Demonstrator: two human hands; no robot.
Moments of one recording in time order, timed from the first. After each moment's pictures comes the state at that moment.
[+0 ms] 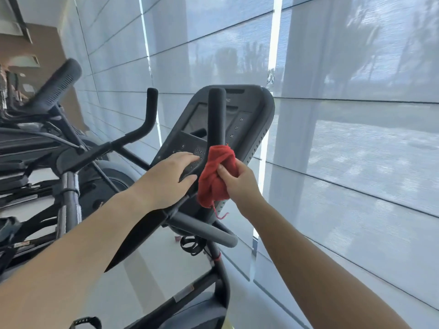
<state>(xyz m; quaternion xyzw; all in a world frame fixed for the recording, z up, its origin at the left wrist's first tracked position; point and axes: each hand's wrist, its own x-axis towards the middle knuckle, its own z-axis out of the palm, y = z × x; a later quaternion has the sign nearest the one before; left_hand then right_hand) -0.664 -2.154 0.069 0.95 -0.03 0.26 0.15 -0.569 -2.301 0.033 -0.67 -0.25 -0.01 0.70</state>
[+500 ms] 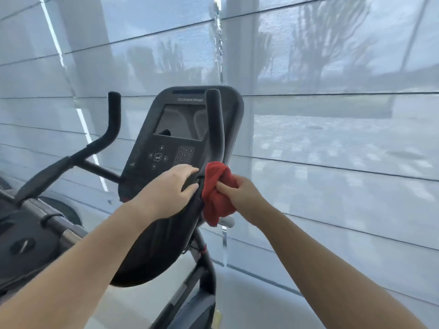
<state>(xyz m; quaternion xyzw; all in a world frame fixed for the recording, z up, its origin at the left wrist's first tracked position) -0.693 -2.091 0.055 0.94 -0.20 0.20 0.18 -0.676 -2.272 0.025 -0.75 -0.10 -0.04 0.65</state>
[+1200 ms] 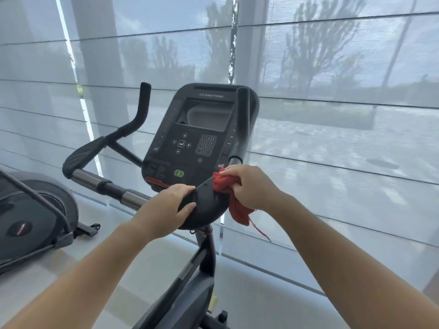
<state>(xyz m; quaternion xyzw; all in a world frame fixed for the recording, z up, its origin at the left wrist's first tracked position) -0.793 -1.996 0.001 0.94 -0.21 0.18 0.21 -0.787 -2.210 0.052 -0.93 -0.22 -0.18 0.24</state>
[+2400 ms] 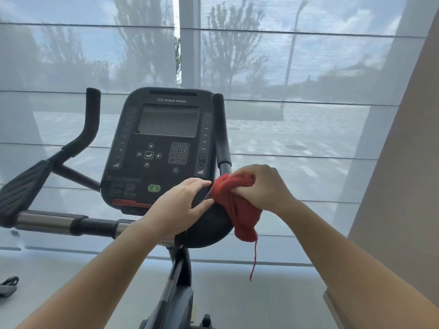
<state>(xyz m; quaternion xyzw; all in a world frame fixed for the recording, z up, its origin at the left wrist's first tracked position) -0.749 -1.973 0.034 0.86 -0.42 0.15 0.26 -0.816 -2.169 0.065 -0.91 -0.01 -0.27 0.32</state>
